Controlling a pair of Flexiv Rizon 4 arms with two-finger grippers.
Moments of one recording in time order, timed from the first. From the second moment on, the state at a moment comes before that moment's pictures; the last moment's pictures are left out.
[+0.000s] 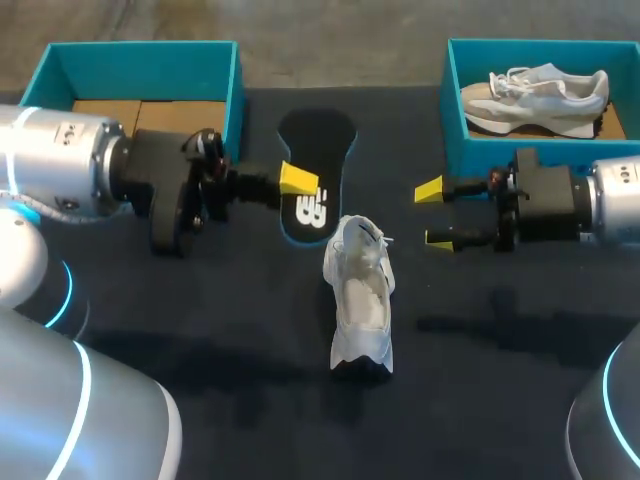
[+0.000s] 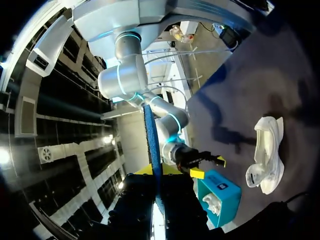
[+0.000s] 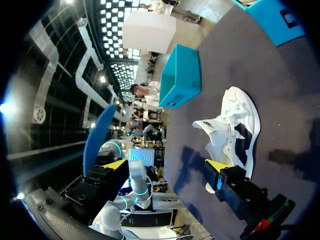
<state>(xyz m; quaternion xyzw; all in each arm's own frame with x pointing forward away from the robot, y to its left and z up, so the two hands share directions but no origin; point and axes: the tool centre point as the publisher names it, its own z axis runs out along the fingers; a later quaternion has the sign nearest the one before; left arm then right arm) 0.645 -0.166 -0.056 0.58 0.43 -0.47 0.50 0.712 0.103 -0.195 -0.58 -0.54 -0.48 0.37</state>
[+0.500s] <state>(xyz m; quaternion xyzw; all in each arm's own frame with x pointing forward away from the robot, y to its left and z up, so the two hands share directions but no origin) 0.655 -0.133 -0.098 0.62 0.44 -0.40 0.51 0.712 0.102 -0.195 -0.58 -0.54 -0.48 0.37</state>
